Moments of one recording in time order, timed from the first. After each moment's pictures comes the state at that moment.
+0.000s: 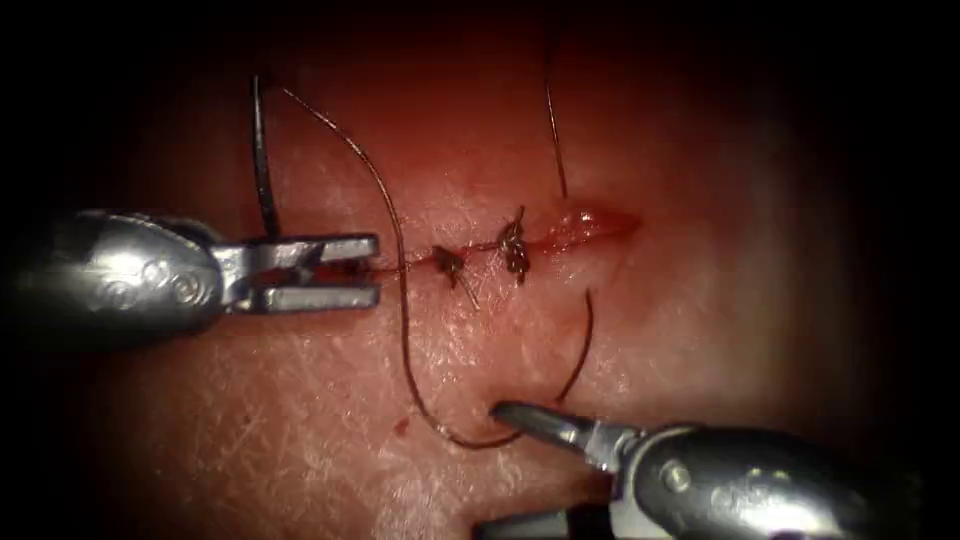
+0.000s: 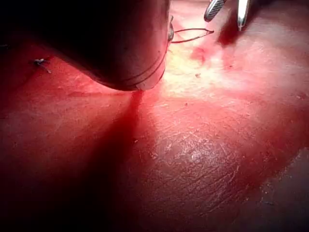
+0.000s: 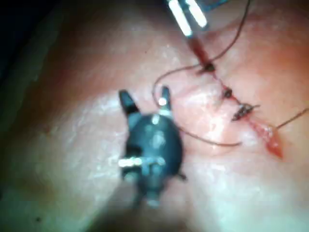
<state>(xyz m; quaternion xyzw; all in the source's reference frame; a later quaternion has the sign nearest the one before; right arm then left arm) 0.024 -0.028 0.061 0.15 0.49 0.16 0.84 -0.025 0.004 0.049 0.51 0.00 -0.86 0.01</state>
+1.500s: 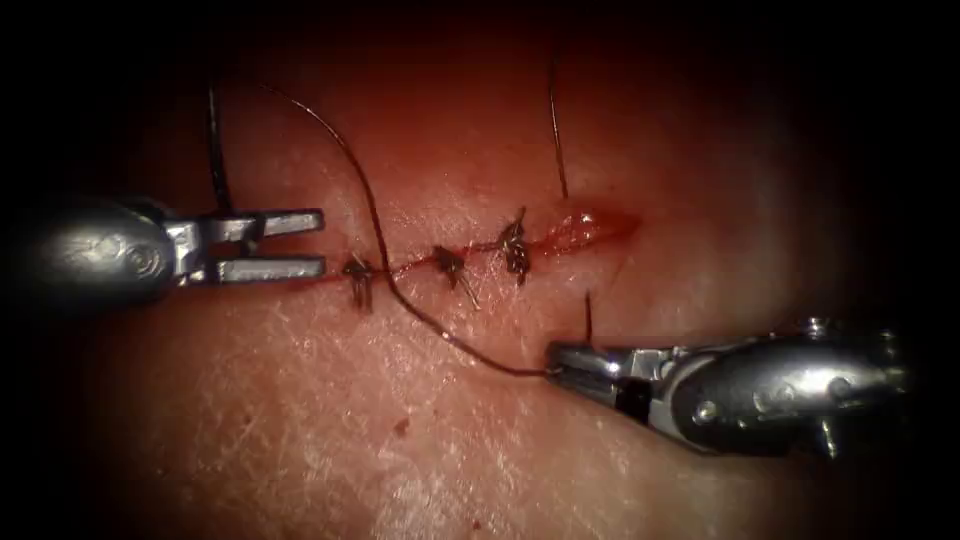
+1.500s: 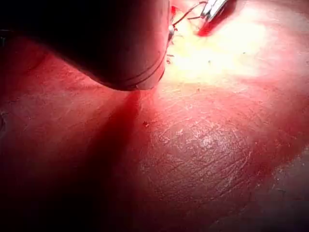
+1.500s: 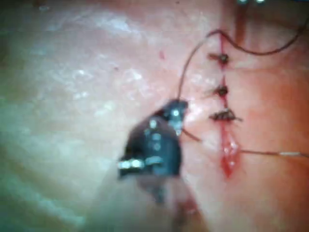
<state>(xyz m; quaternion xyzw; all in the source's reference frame) 0.021 -0.028 0.069 -0.01 0.47 -0.07 0.88 -0.023 0.004 0.051 0.50 0.00 -0.87 -0.01</state>
